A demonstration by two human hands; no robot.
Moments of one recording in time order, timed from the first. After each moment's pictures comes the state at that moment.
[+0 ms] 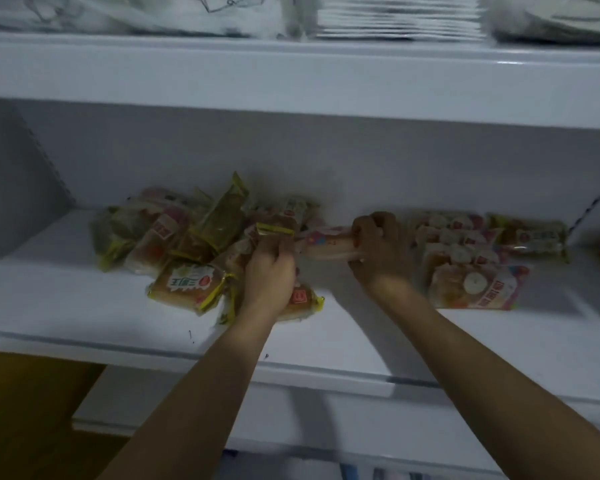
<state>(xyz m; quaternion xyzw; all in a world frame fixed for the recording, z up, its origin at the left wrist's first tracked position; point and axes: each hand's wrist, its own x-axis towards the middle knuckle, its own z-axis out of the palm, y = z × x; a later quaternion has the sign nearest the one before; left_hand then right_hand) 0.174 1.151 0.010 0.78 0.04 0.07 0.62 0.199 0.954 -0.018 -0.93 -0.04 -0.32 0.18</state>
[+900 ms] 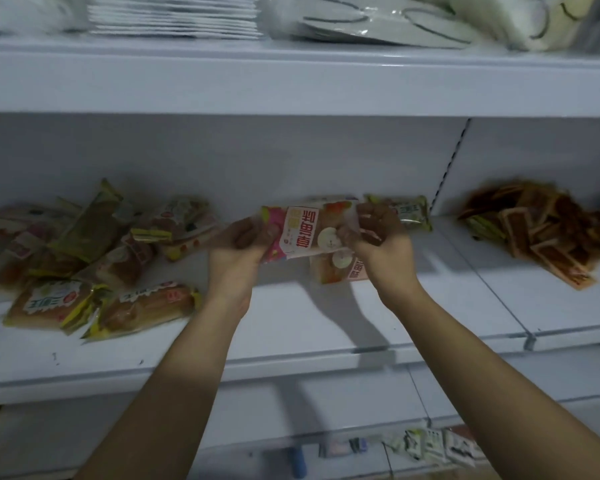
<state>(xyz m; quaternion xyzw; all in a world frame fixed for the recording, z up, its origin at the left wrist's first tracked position) 0.144 1.005 0.023 0.61 -0.07 0.02 0.79 0.085 0.809 0.032 -0.69 0.09 -0.26 0.67</state>
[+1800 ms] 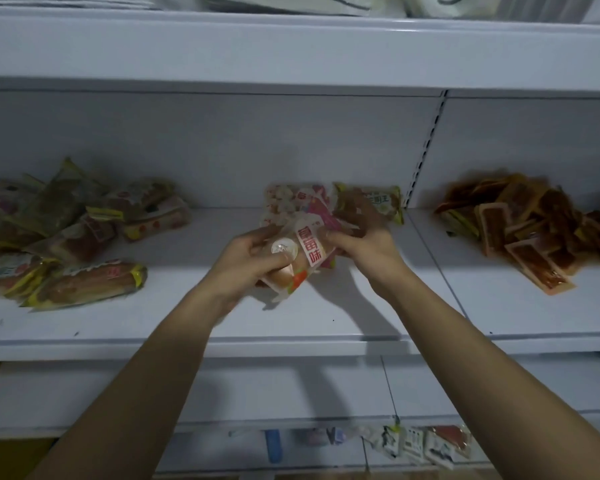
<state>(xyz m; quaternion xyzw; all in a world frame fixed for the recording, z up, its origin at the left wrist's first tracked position) 0.101 0.923 0.015 0.71 -0.10 -0.16 0.68 0.077 0.711 0.016 -0.70 0.04 -0.12 0.70</state>
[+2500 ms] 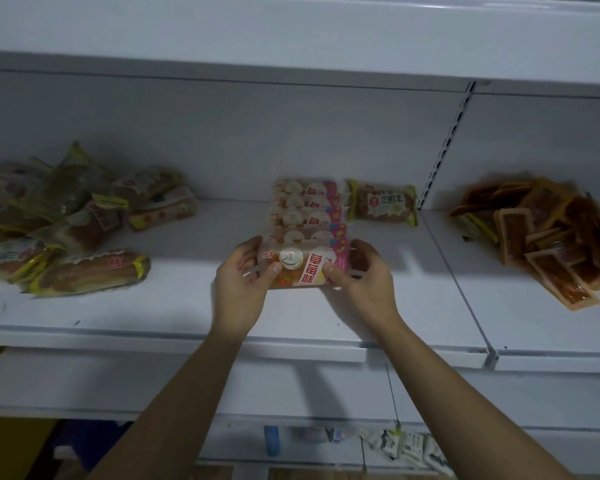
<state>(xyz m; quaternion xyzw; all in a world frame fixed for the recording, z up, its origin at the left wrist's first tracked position) 0.098 0.918 -0.057 0.73 -0.01 0.08 0.68 0.069 0.715 -0.054 -0.80 0.07 -0.16 0.58</state>
